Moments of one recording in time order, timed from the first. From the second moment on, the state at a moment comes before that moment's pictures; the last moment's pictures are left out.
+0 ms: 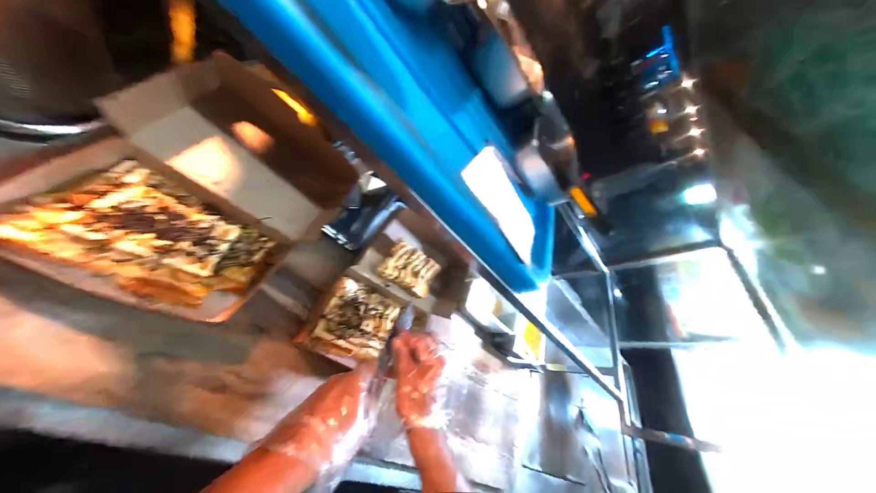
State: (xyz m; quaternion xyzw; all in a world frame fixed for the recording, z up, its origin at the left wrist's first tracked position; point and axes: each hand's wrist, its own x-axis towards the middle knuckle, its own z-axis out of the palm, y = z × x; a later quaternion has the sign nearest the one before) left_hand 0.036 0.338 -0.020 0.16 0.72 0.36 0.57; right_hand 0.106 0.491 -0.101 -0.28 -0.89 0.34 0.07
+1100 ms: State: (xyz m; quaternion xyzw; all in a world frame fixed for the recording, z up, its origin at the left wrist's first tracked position) left_hand 0.037 0.363 -0.067 0.14 0.66 0.47 0.58; right_hand 0.099 0.523 -0.080 -0.25 -0.94 0.21 0.06
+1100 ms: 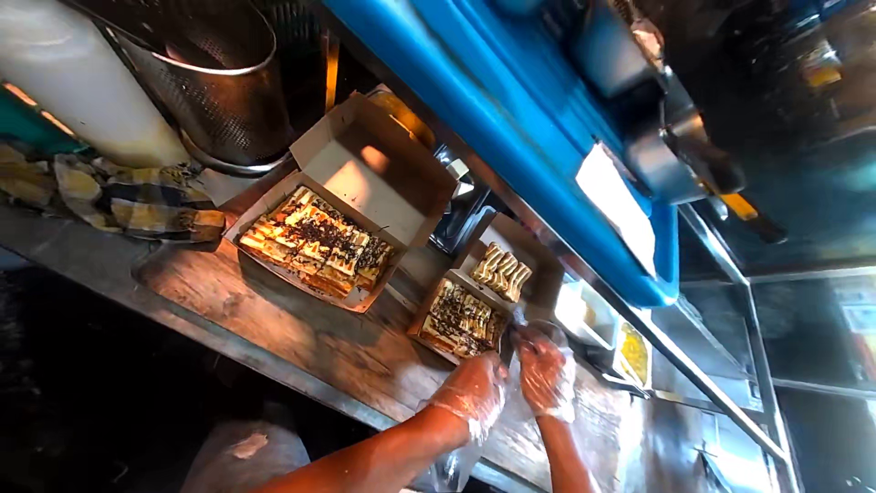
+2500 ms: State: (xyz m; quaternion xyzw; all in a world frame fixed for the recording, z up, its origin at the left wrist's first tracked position) left_hand 0.015 0.301 -0.057 0.14 0.72 0.44 0.53; right_hand 0.085 0.471 -0.108 -0.15 -0.91 0.38 0.13
